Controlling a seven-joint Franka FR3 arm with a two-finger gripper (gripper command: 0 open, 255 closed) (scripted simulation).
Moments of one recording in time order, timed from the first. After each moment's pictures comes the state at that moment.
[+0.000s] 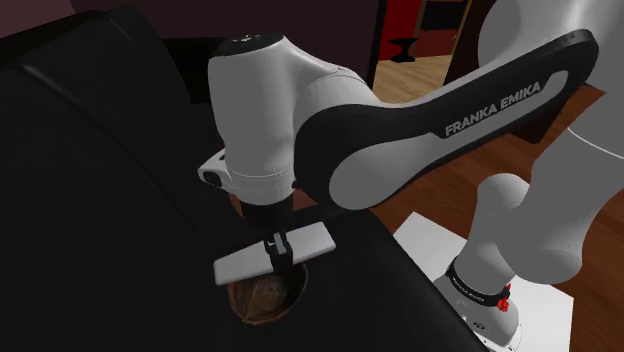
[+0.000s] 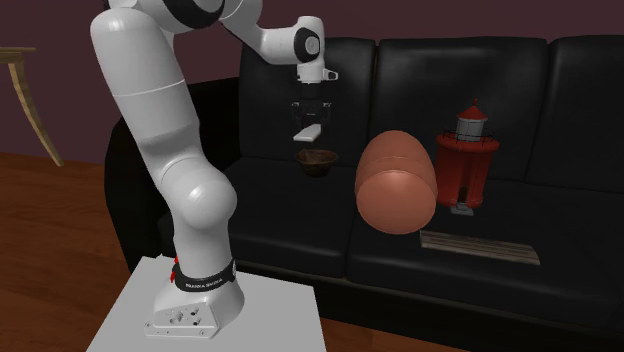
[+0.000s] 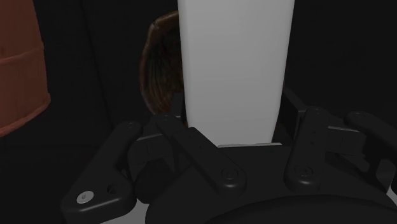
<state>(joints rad) 0.54 -0.18 0.37 -2.12 0.04 1.95 -0.28</state>
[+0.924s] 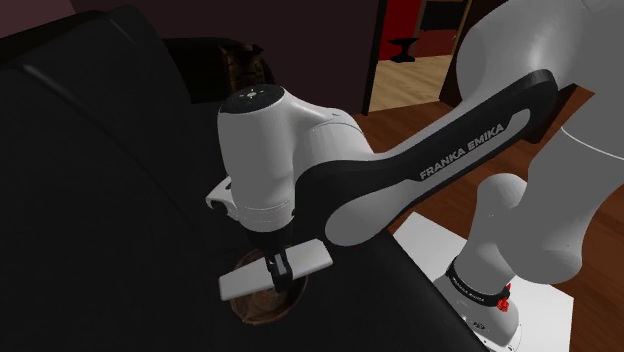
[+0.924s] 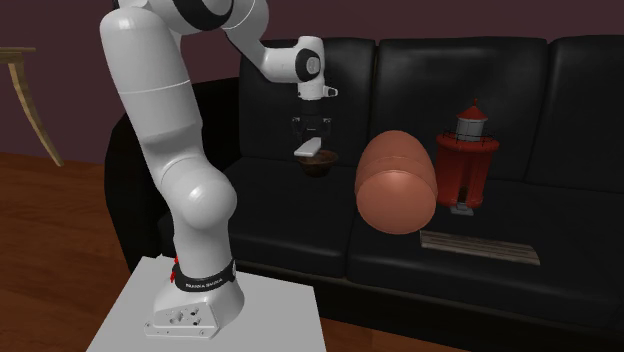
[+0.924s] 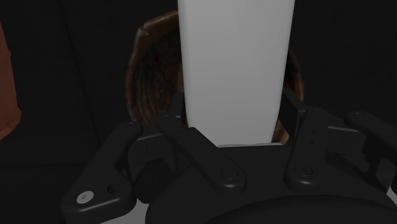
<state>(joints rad) 0.54 -0.13 0.38 -2.21 0.03 2.08 -0.26</state>
